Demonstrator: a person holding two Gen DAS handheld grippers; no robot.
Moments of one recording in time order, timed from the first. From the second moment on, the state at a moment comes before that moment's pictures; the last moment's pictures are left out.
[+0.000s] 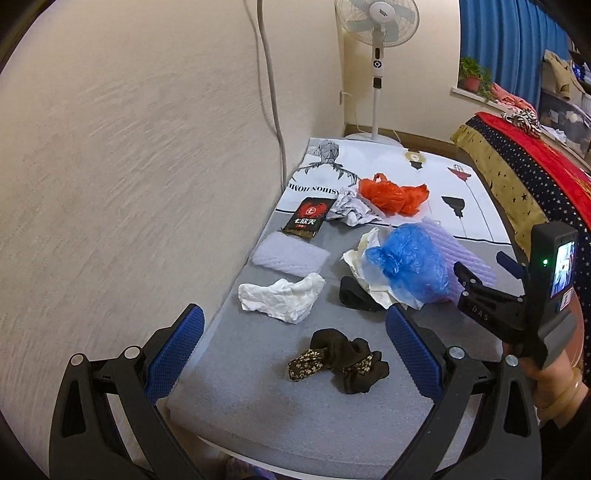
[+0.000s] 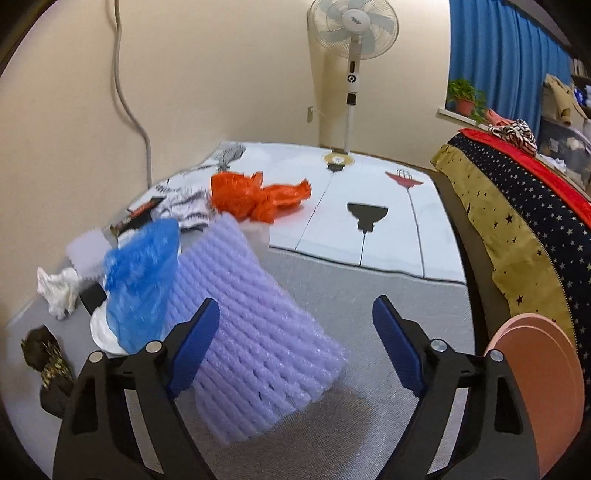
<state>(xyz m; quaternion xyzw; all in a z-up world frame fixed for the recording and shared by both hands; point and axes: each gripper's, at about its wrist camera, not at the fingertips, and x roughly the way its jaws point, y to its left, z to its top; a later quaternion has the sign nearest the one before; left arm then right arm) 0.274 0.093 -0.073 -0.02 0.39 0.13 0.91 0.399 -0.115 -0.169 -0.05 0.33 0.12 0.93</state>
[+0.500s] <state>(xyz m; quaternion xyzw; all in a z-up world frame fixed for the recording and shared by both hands) 0.276 0.094 -0.070 0.00 0.37 0.15 0.92 0.381 -0.128 -0.145 -0.04 0.31 0.15 0.94</state>
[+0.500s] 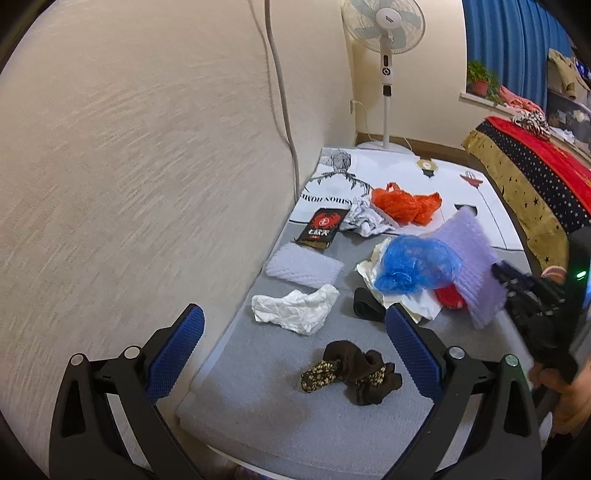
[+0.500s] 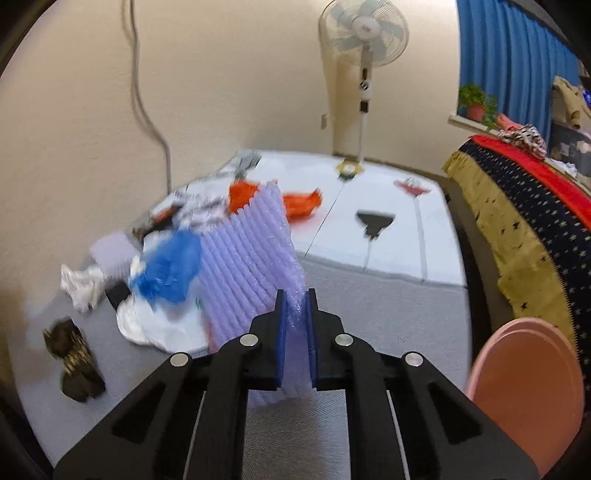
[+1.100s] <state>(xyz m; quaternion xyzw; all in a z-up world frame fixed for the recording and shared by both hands) 0.337 -0.007 -0.084 -0.03 0.27 0.00 0.96 0.286 -0.224 -0.010 -0.01 0.27 0.07 0.96</state>
